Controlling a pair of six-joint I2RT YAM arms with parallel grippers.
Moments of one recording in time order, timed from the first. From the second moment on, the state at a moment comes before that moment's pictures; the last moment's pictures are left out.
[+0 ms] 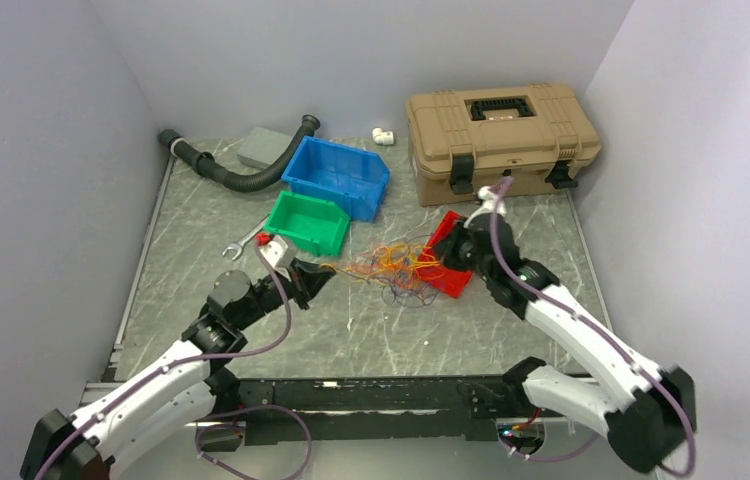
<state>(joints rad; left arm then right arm) -0.63 0.72 0.32 0.44 0.38 -0.26 0.54 1.07 0.75 -0.26 -0.01 0.66</state>
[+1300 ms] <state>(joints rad) -0.64 0.47 0.53 -0.44 -0.69 -0.73 0.53 0.68 0.65 -0.16 -0.08 0.53</state>
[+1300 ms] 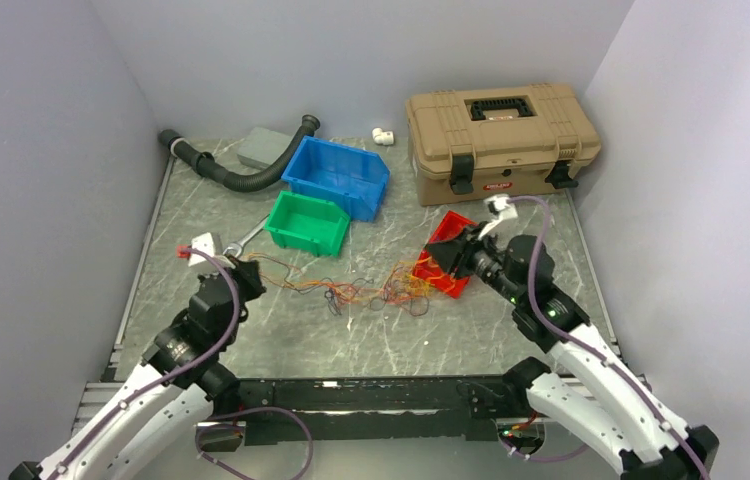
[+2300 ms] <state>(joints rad) -0.64 0.51 0.50 -0.14 -0.34 -0.38 0.52 1.52 0.88 -0.34 0.35 0.83</state>
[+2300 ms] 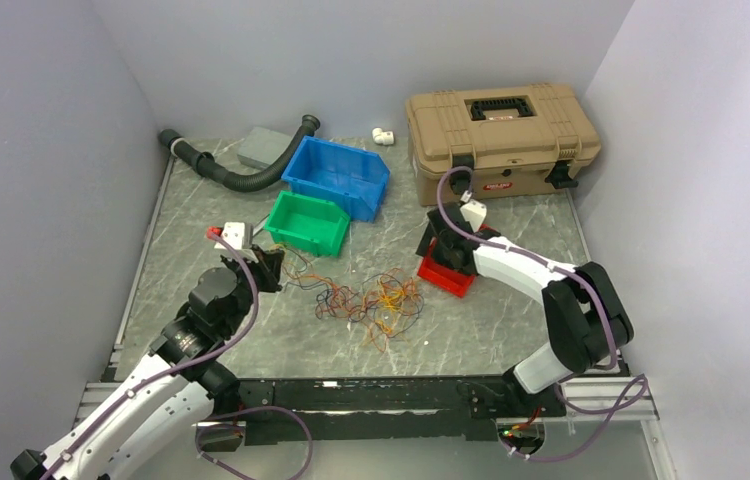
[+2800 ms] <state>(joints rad) -0.63 0.56 0.46 -0.09 -0.27 -0.38 0.17 1.50 0.89 -0.27 0.27 0.60</state>
